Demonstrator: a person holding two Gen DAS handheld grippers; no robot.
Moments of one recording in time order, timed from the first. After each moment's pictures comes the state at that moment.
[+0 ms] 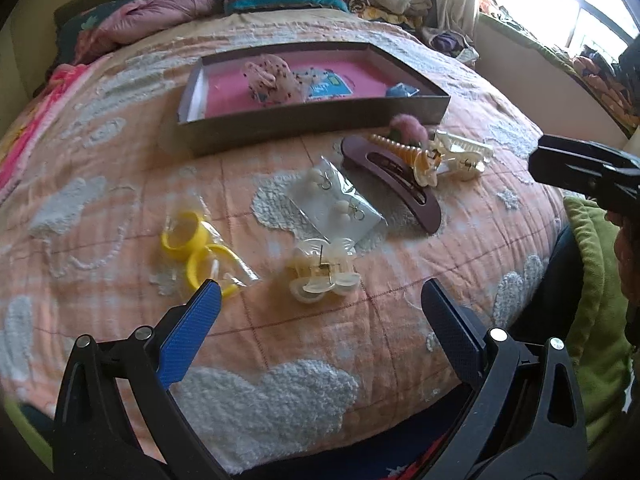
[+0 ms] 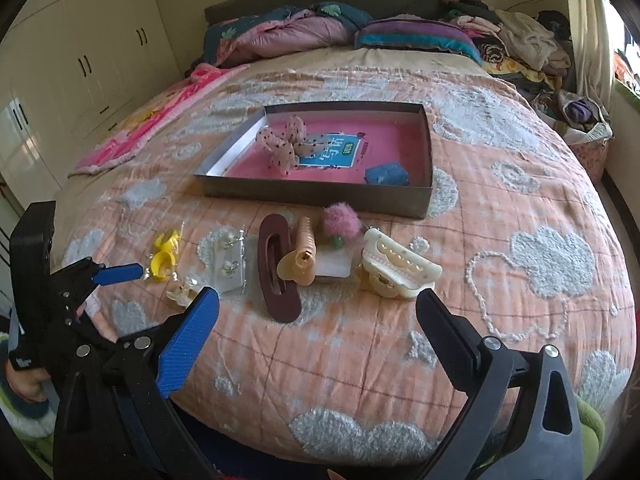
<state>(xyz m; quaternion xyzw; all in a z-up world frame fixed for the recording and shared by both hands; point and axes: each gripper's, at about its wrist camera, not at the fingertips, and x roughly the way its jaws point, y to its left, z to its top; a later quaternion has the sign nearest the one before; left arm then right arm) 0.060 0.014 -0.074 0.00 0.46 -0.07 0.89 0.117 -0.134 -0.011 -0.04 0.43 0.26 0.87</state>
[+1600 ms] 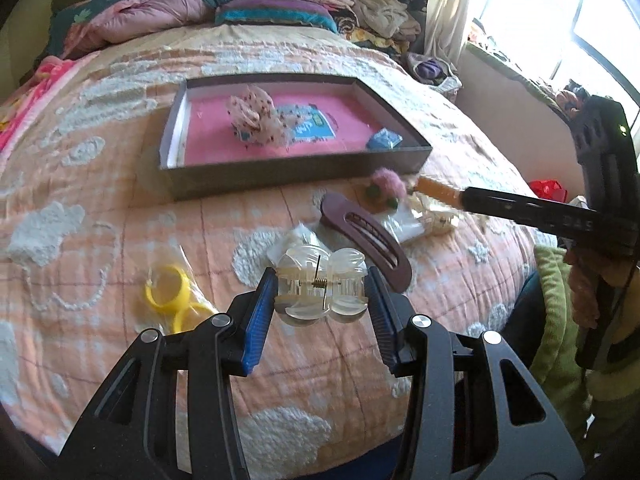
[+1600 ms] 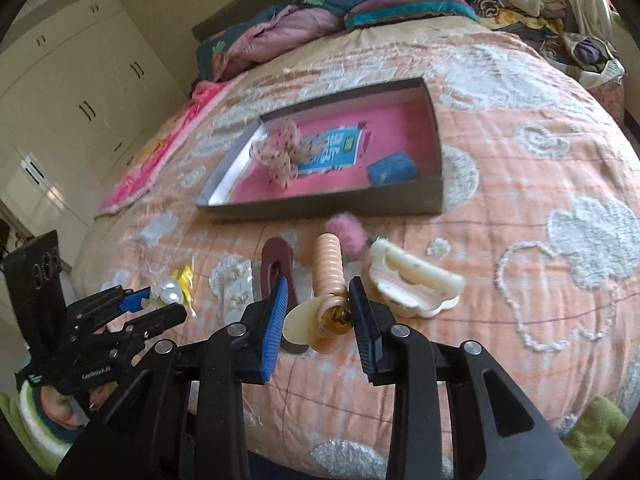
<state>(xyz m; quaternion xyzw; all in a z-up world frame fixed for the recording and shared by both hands) 0.087 0.022 -0.043 -0.06 0.43 -0.10 0.89 0.163 -0.156 -0.016 0.08 0.46 0.28 0.84</state>
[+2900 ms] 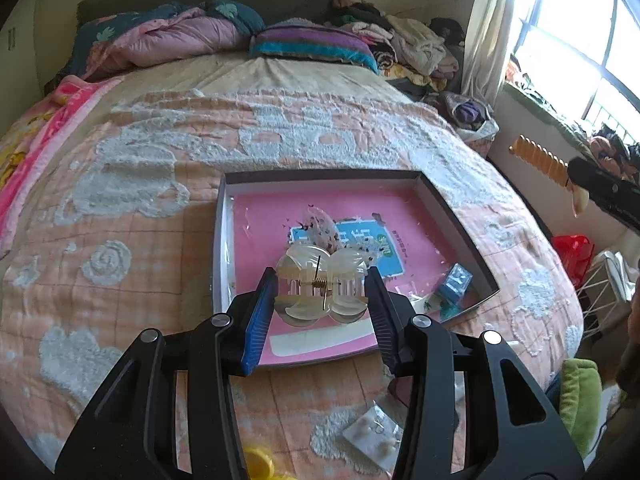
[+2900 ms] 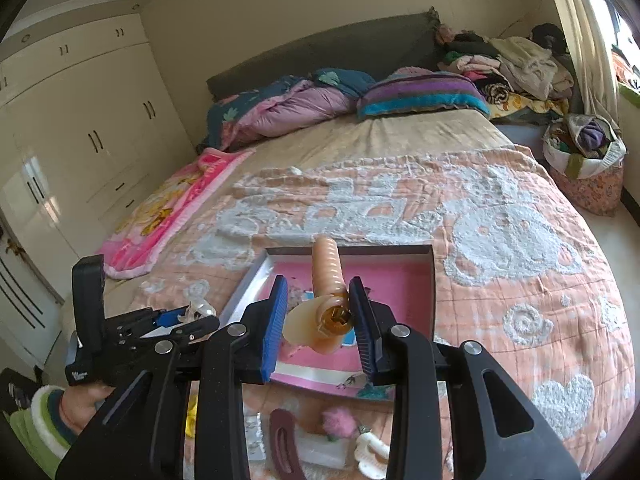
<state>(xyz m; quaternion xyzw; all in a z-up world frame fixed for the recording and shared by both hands) 0.219 0.071 0.002 -0.07 0.41 -0.05 0.91 0.263 -0.133 0.090 0.06 0.35 0.28 0.89</state>
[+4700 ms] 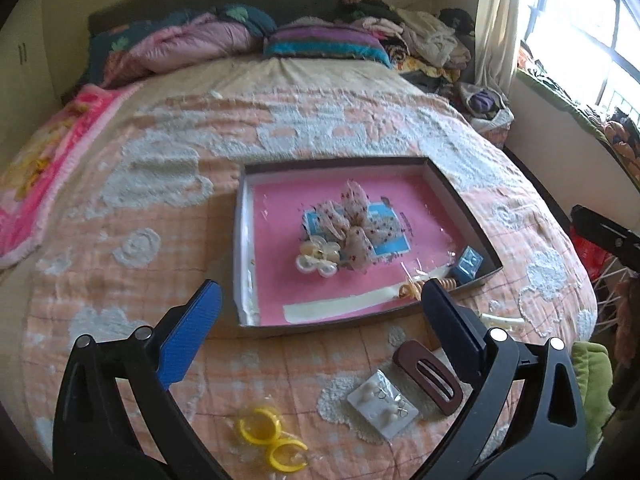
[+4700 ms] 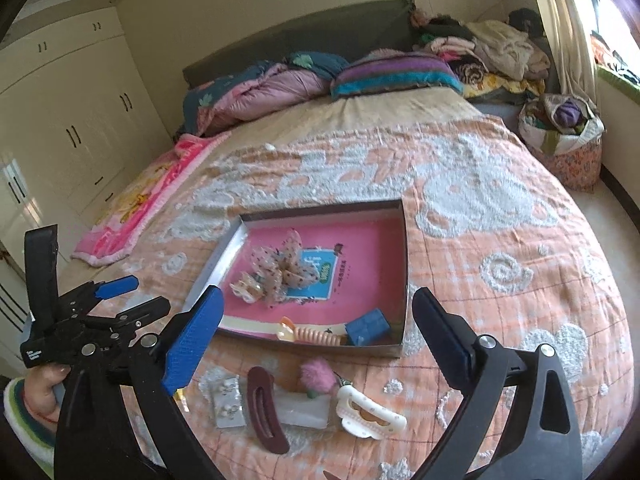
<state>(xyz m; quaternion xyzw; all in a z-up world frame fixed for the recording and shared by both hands) 0.179 0.060 0.024 -0.03 0.40 -0.01 0.91 0.223 -0.151 0.065 0.05 0.37 0.24 0.90</state>
